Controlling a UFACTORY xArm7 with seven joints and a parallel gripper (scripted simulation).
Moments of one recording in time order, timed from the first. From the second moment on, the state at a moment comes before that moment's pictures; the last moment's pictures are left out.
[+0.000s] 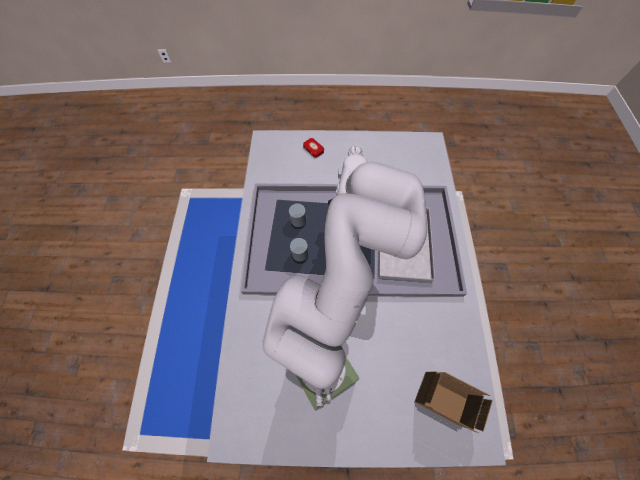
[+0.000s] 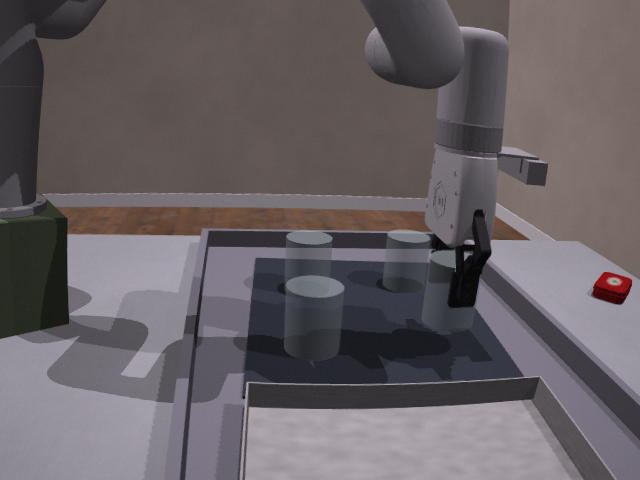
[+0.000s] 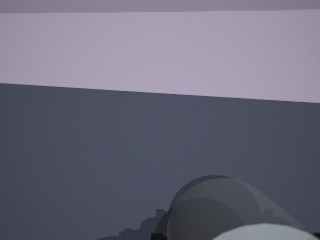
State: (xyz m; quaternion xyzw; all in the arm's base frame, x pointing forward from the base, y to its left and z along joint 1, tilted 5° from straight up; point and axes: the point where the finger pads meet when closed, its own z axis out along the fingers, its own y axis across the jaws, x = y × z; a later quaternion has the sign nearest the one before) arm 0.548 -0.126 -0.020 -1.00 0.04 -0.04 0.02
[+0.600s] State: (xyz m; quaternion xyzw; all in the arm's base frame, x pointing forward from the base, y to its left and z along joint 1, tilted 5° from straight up) arm 0.545 -0.127 0.021 -1.00 0.04 -0.04 0.02
